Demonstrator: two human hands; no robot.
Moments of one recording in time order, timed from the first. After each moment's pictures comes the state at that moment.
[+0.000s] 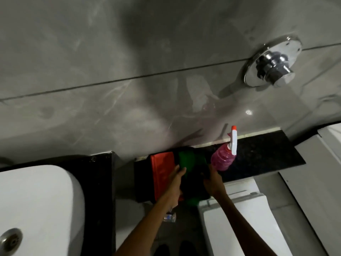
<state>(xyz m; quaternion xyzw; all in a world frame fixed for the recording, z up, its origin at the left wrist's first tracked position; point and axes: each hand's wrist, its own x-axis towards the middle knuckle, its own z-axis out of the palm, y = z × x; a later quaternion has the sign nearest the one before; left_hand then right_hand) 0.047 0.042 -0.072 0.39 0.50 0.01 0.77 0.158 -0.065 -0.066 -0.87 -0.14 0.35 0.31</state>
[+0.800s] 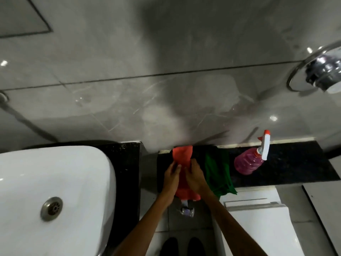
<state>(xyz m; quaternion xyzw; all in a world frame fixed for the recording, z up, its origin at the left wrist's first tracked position) -0.018 0.094 -0.077 0.47 0.54 0.14 0.68 0.071 0.037 -0.060 -0.82 -0.24 0.39 0.34</state>
